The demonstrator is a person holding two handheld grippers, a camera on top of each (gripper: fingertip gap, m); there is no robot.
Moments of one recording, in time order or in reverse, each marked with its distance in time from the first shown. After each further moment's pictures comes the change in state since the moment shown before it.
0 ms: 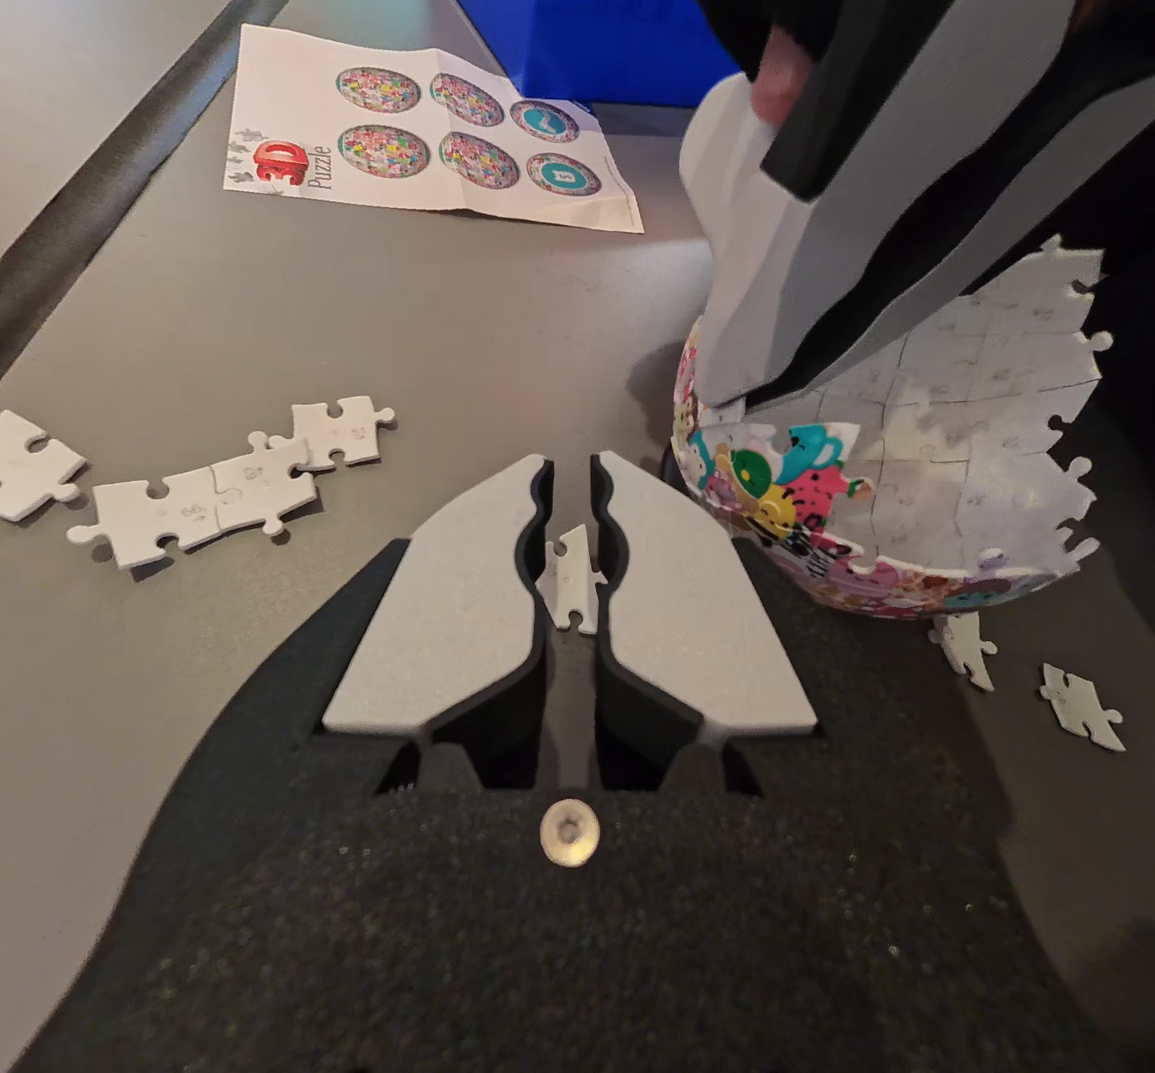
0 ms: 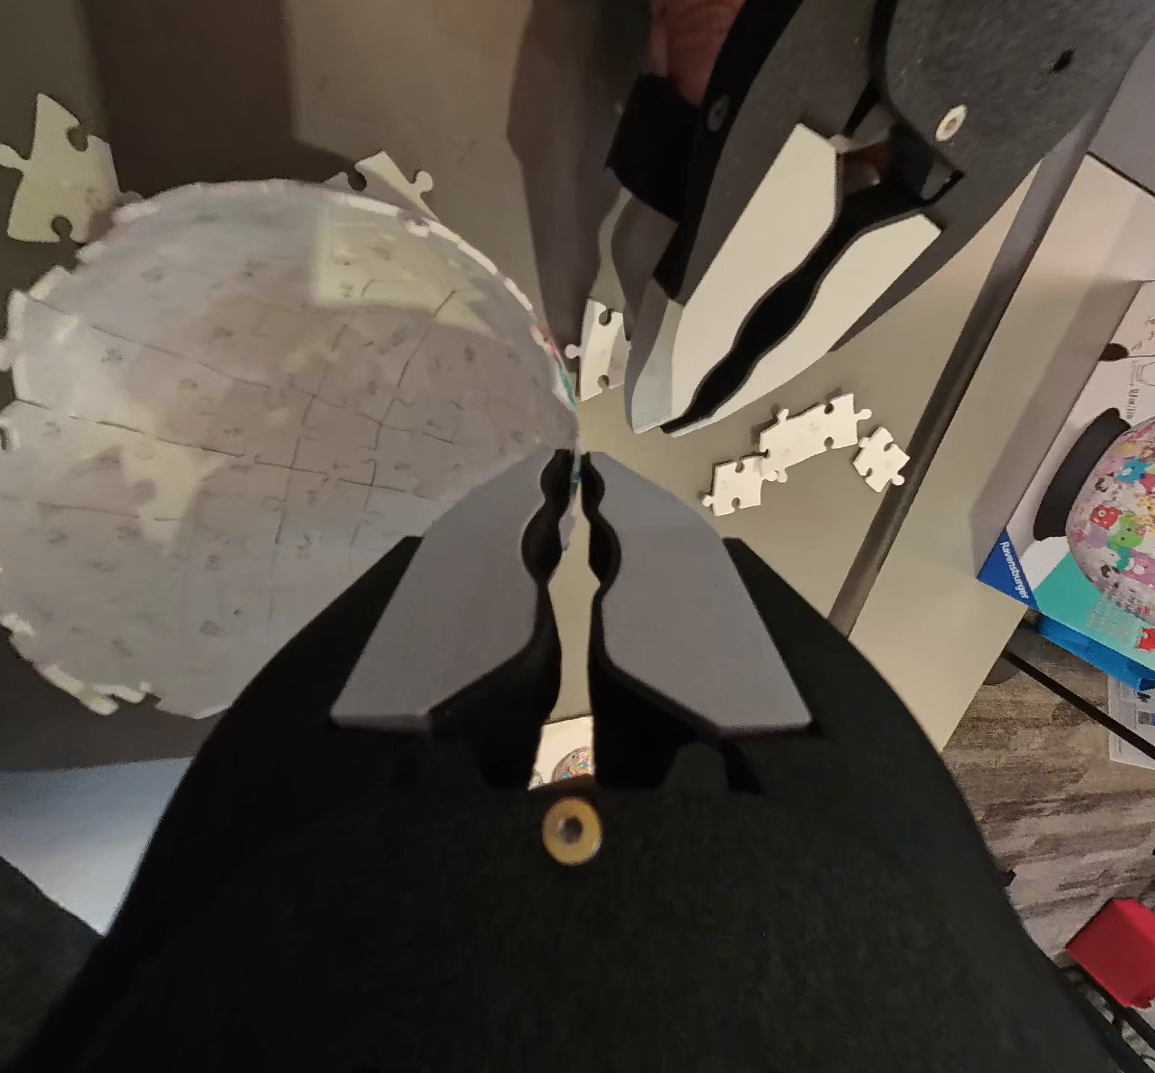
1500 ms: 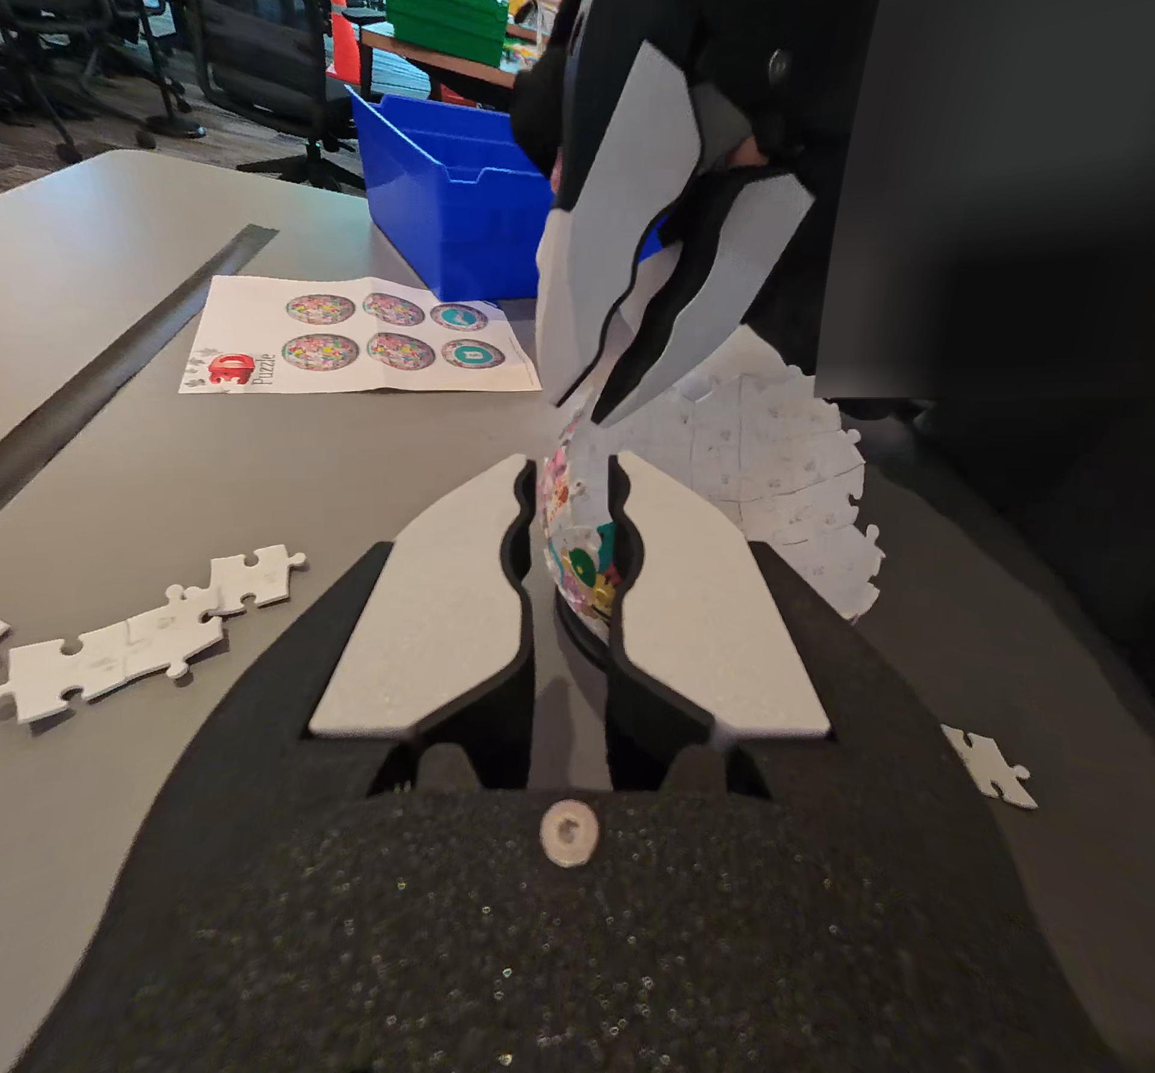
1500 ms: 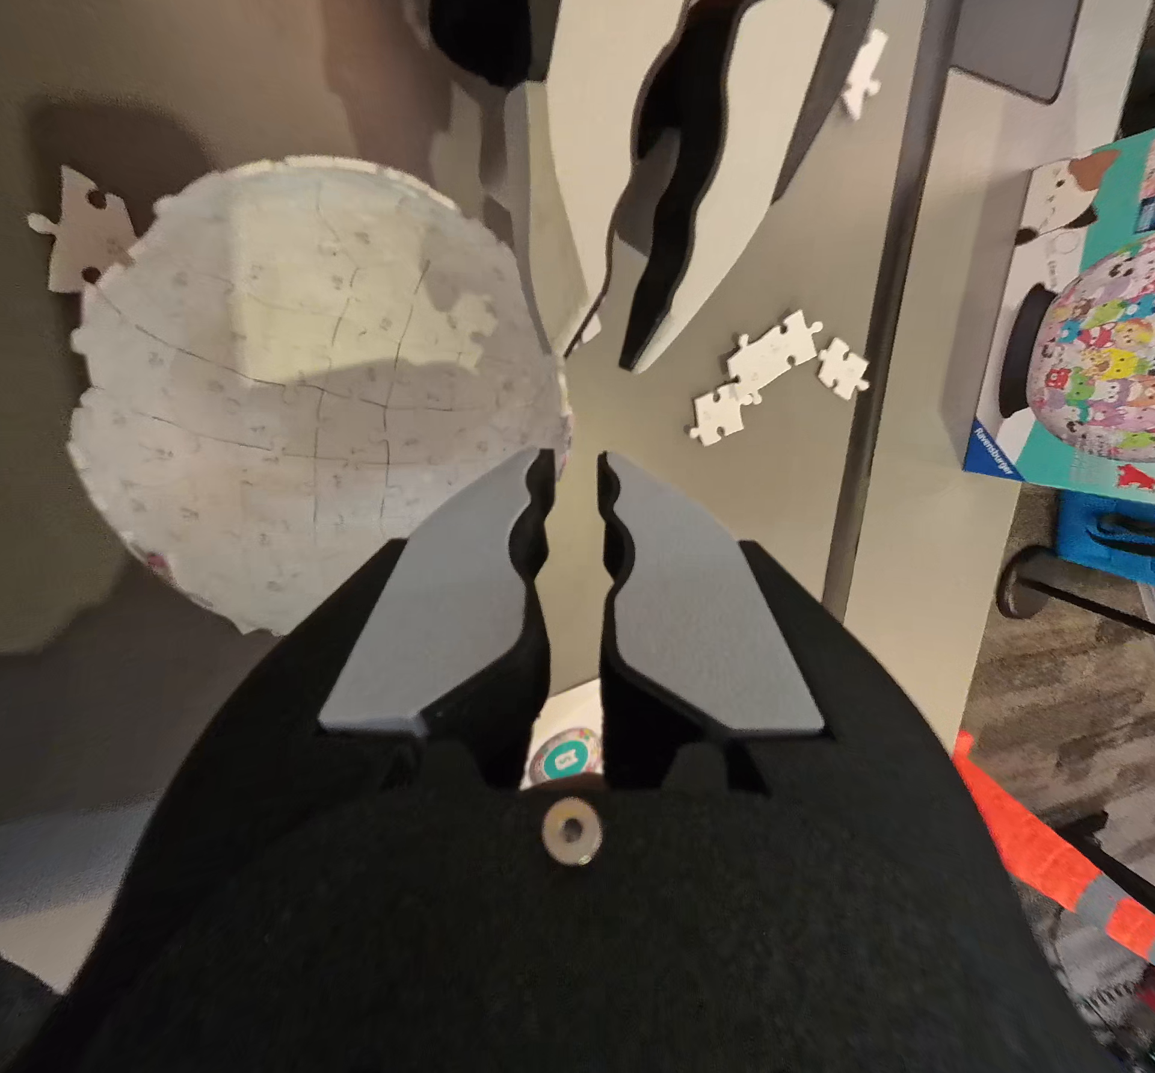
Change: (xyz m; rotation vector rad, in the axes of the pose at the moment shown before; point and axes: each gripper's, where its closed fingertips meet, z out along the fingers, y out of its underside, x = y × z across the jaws) left arm 0.046 -0.043 -0.017 0.284 0.083 0.075; right arm -0.002 0.016 -0.033 0.075 0.118 0.173
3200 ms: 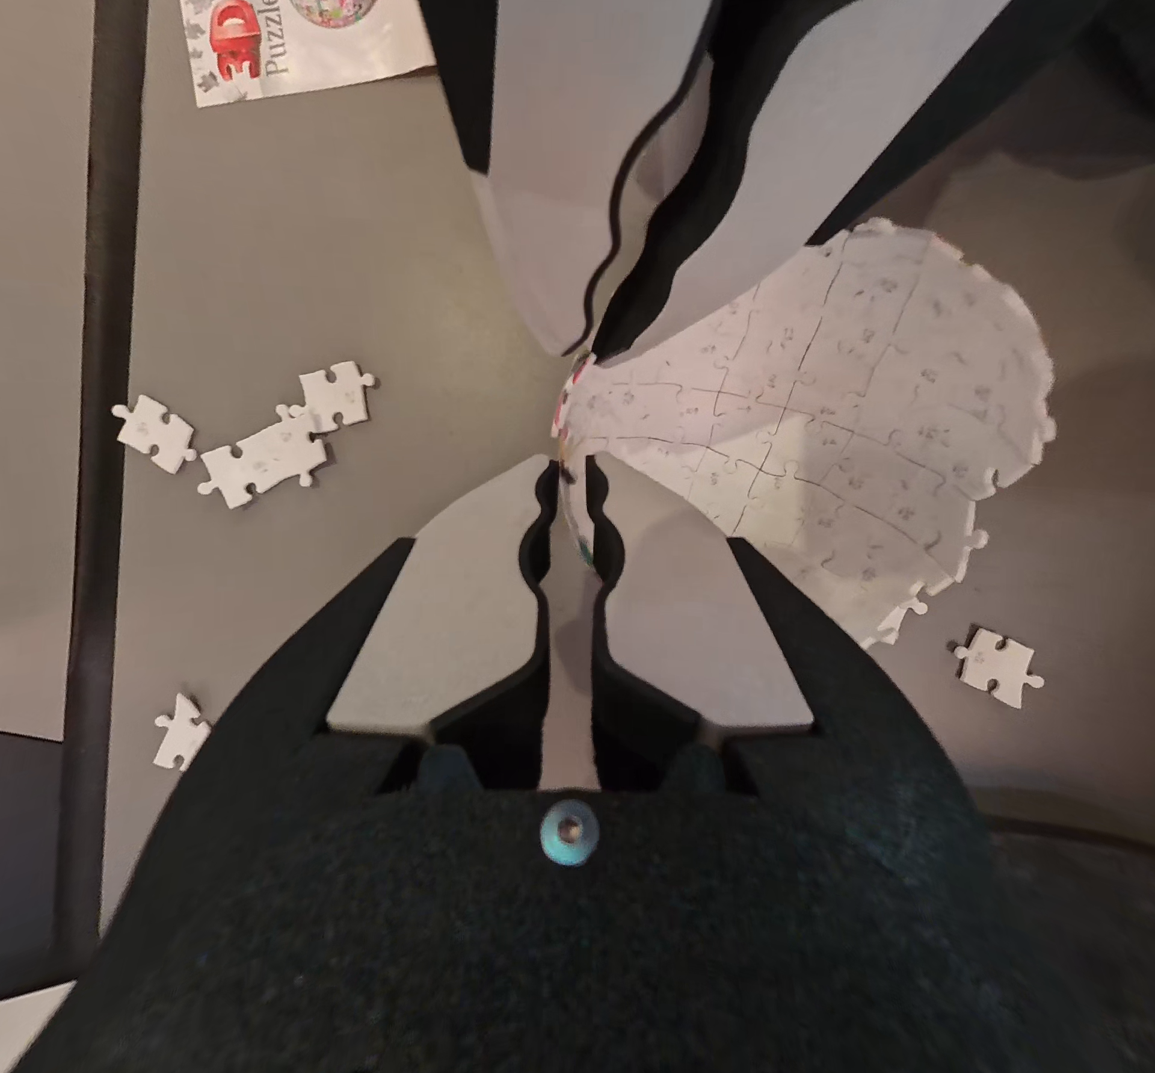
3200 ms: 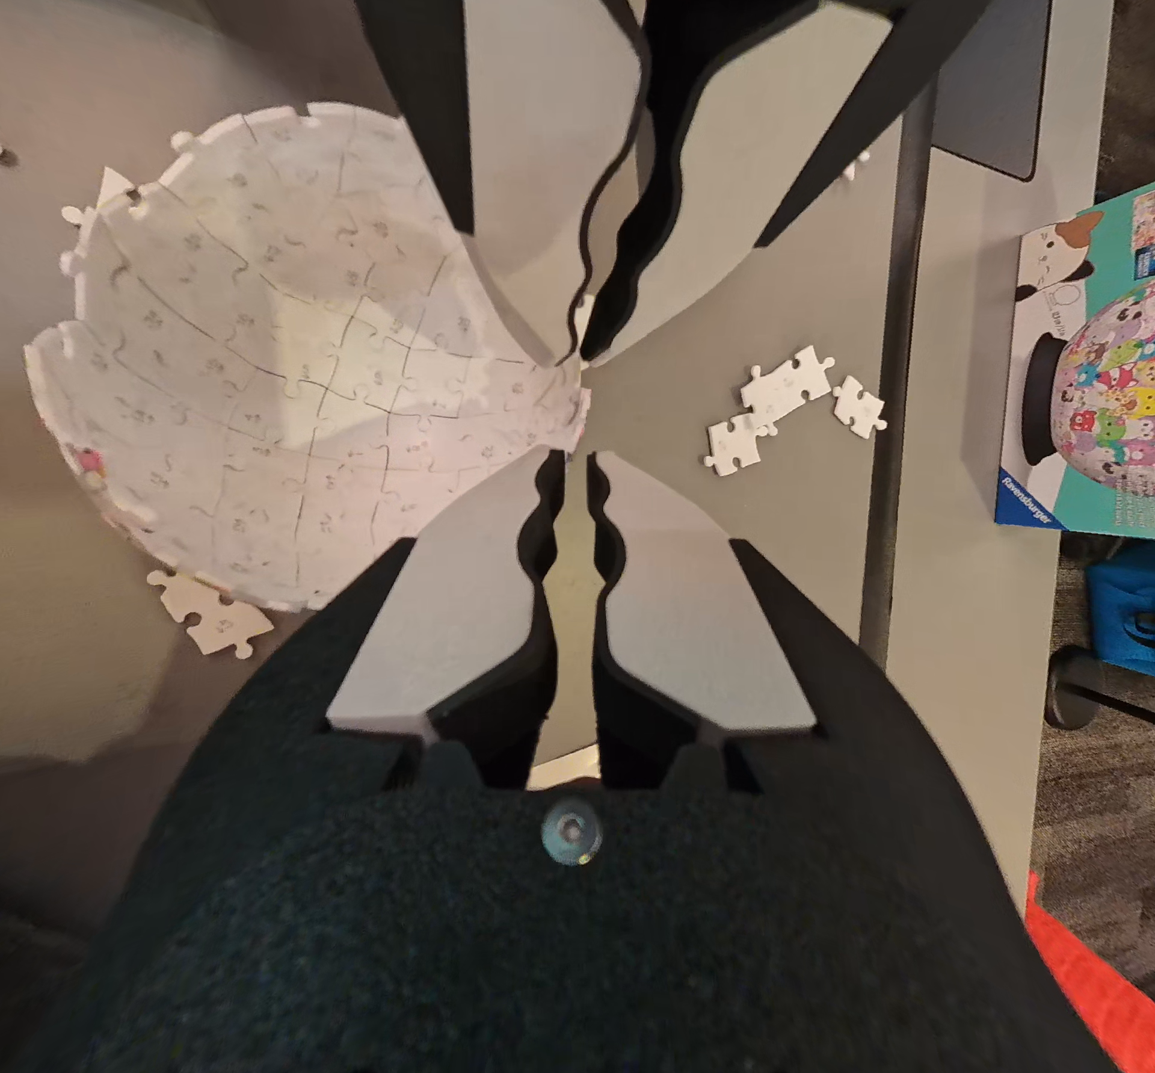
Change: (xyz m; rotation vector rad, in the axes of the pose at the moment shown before) left arm -0.002 0.025 0.009 -0.861 -0.357 0.083; right arm -0.003 0.012 0.009 0.195 -0.023 -0.009
